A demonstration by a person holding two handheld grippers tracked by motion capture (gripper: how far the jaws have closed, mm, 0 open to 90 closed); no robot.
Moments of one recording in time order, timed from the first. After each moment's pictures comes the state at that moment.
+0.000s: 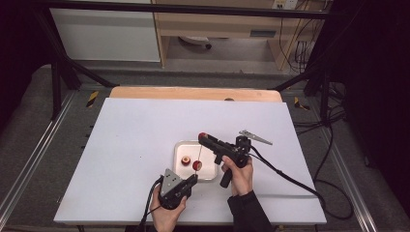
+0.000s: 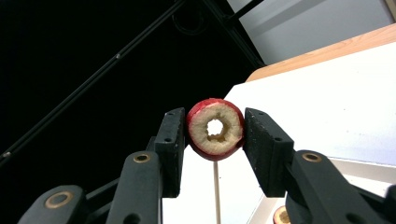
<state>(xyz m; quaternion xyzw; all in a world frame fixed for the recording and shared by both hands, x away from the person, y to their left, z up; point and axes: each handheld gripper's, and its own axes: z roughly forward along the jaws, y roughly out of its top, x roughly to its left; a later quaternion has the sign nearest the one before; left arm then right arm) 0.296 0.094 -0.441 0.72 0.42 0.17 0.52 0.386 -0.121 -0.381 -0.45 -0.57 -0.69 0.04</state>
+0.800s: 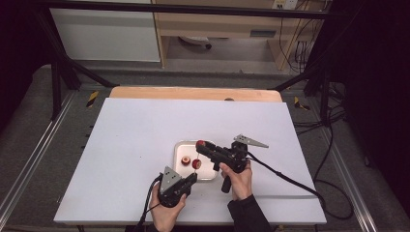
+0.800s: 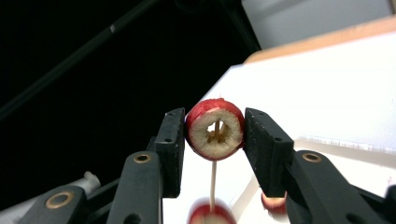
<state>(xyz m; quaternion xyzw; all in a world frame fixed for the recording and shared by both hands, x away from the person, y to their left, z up) 0.299 0.096 -0.435 0.73 0.43 0.16 0.52 0.377 -0.117 -0.392 -0.42 -0.62 -0.66 0.02</state>
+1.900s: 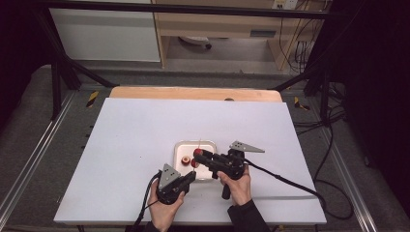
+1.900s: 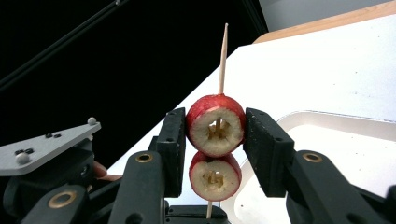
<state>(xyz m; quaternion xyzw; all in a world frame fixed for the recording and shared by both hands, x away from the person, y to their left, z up) 0.306 0.100 -0.434 0.73 0.42 0.16 0.51 0.368 -0.113 -0.406 -0.40 -0.65 -0.64 0.03</state>
